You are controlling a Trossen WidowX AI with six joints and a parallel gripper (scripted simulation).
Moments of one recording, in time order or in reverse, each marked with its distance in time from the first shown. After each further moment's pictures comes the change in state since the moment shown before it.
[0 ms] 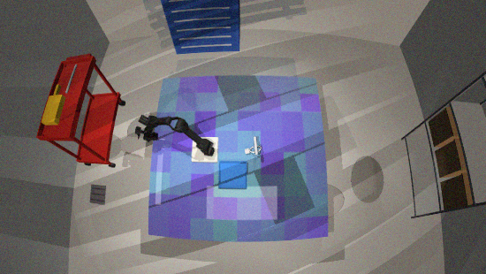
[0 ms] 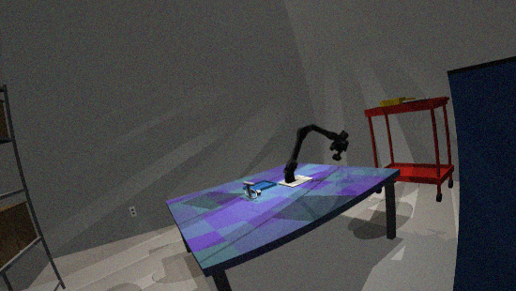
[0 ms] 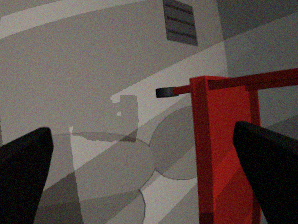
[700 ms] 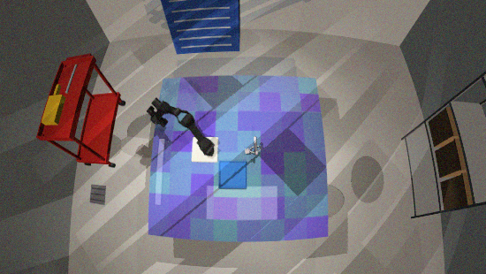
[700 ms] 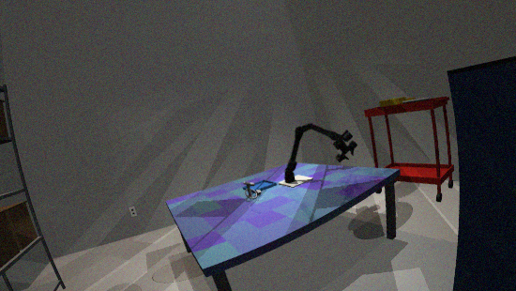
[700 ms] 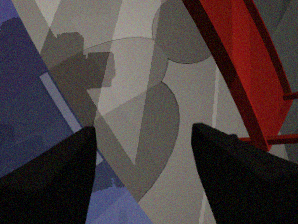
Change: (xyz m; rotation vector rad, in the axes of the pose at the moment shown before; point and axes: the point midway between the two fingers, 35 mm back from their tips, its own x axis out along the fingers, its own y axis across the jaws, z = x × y) arm -0.104 0.043 -0.115 0.426 0.246 -0.102
